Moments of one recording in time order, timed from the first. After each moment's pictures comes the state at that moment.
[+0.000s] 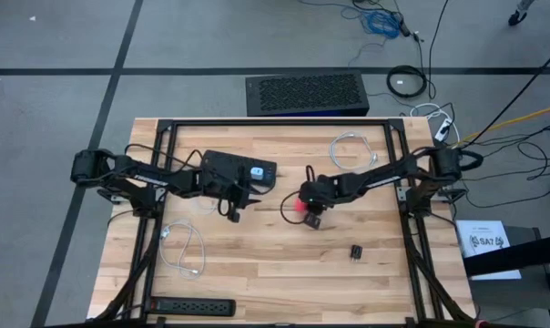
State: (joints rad) left arm 0.08 1.38 0.54 0.32 0.10 0.51; right arm -0.01 1.72 0.88 -0.28 0.08 0.36
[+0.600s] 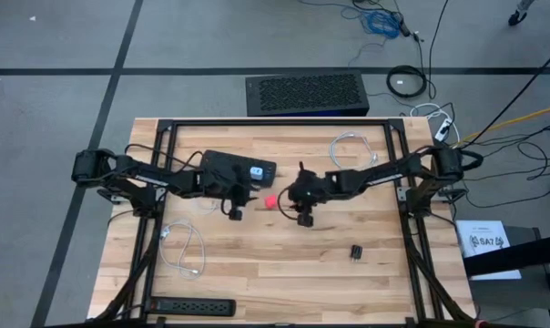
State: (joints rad) left arm 0.08 1.39 0.54 0.24 -0.02 0.29; right arm -0.03 1.69 0.95 -0.12 0.02 0.06
